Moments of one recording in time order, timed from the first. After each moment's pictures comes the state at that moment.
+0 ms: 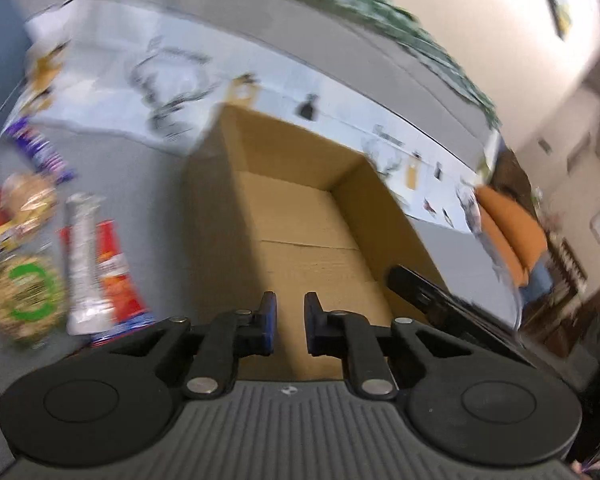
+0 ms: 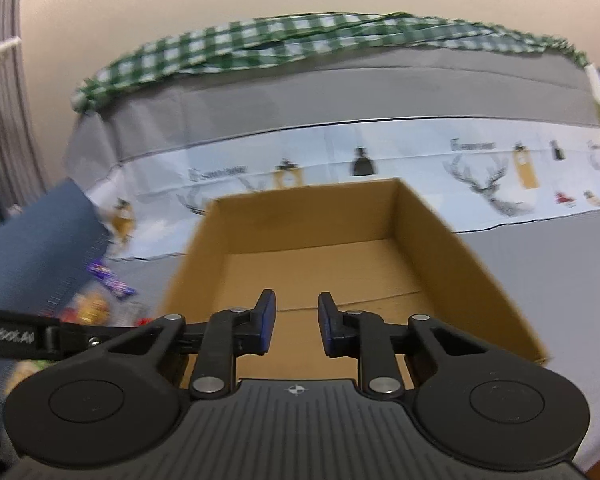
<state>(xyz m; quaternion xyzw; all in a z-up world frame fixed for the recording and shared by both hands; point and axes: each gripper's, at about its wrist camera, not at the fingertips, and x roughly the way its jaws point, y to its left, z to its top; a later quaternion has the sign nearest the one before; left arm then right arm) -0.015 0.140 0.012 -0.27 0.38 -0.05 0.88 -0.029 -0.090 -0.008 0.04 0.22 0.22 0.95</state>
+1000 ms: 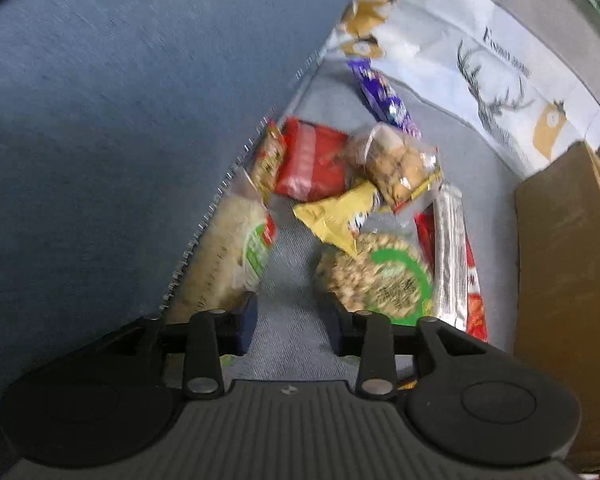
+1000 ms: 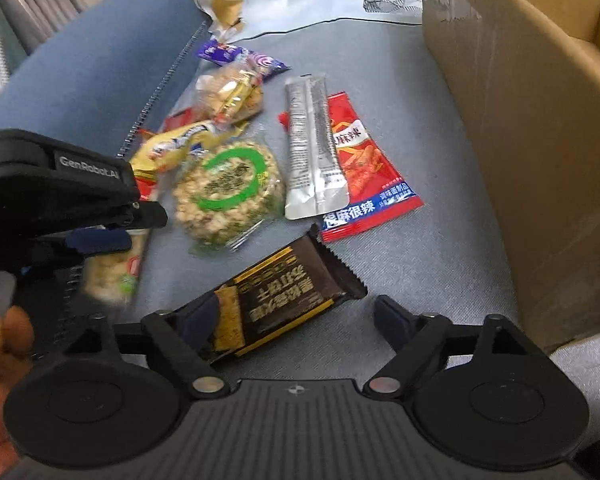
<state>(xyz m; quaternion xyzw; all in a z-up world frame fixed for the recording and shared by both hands) -0.046 0.281 -0.068 -0.28 0.46 0.27 0.80 -0.042 0.139 -0.126 -0.01 0.48 0.27 0.84</state>
